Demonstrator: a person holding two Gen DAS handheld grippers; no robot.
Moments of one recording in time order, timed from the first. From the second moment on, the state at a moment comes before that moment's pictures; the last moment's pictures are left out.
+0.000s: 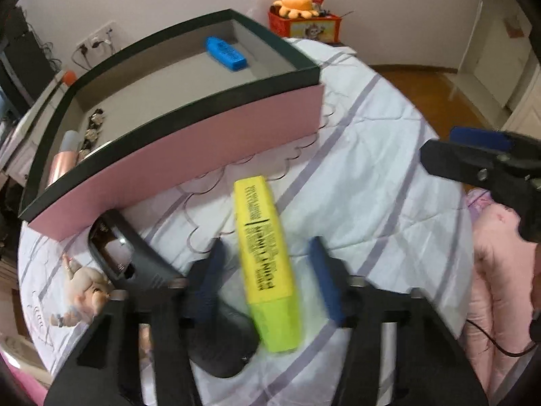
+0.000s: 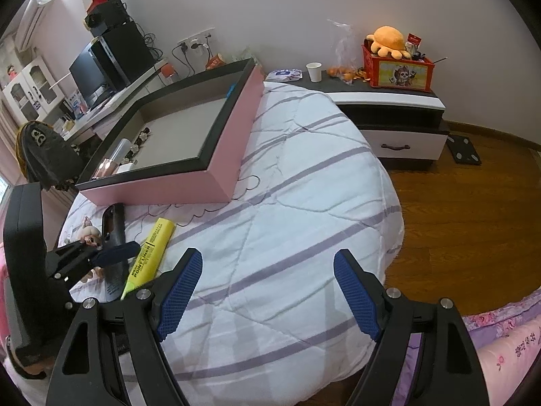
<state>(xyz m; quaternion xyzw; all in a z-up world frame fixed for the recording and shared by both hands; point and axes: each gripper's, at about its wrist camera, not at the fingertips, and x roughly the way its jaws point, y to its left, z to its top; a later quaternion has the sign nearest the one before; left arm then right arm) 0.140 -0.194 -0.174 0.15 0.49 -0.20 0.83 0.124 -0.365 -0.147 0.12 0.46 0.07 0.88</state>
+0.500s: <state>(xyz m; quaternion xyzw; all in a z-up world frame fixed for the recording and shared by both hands) 0.151 -0.180 -0.108 0.13 0.43 -0.20 0.87 0.124 -0.374 -0.125 0.13 0.43 0.07 0.89</state>
